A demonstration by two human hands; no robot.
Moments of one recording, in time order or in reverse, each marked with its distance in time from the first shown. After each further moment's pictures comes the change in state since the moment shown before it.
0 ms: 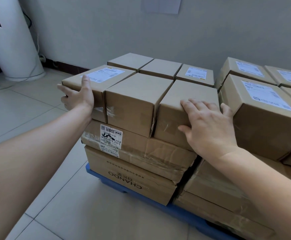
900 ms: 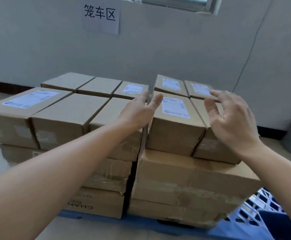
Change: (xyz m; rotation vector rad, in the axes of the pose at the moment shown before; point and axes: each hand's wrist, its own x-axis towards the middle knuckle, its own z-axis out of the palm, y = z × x) left_hand -0.252 0.094 0.090 0.247 -1.028 0.685; right_hand -0.048 0.164 -0.083 0.255 0.349 0.371
